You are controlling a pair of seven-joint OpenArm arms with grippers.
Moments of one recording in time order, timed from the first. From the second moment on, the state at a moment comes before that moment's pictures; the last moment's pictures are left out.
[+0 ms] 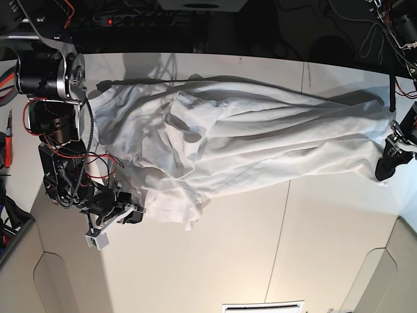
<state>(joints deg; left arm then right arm) 2.4 -20.5 -41.8 70.9 -58.1 -38.3 48.4 31.9 7.7 5.3 35.4 24.3 29.6 -33.6</state>
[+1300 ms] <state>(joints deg) 2.6 -23.8 -41.8 75.5 -60.9 -38.3 52.3 0.0 17.0 14.3 83.6 32.3 30.0 -53.8</state>
